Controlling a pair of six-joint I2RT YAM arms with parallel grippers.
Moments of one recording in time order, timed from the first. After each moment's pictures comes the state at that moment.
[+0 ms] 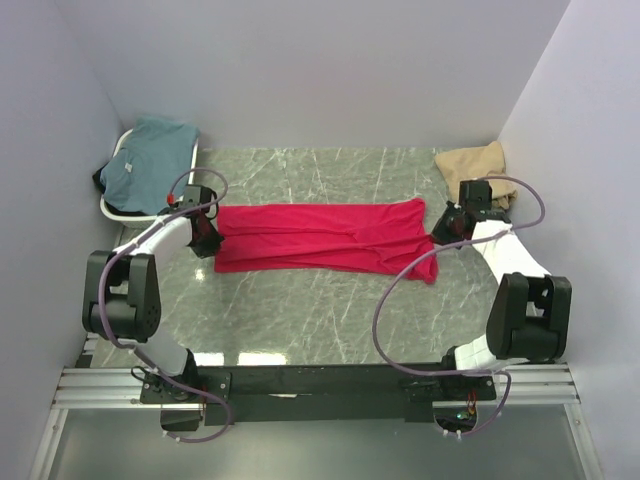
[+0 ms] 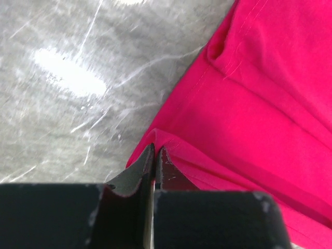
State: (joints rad) left arm -0.09 1.60 1.01 -0.54 -0.17 -0.72; right arm -0.08 1.46 0.98 -0.50 -0.08 0.48
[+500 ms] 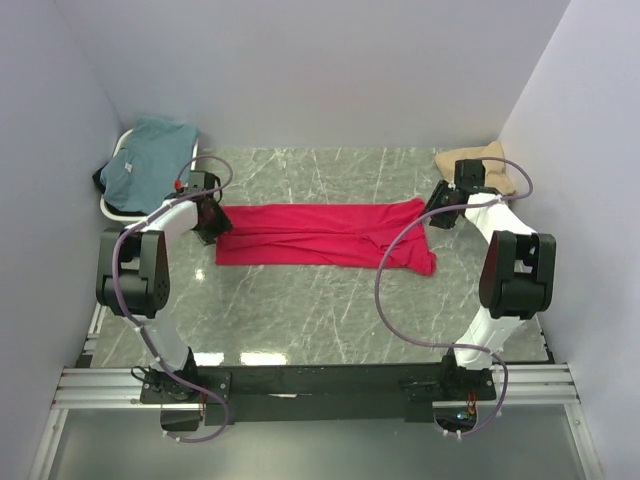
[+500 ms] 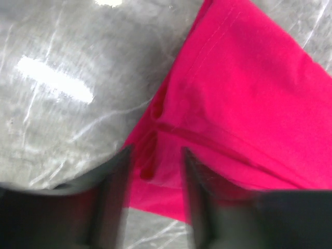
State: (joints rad) left arm -0.08 1.78 1.18 -0.49 -0.12 -0.69; right arm -0.09 1.74 1.24 -0.46 -0.16 0.48
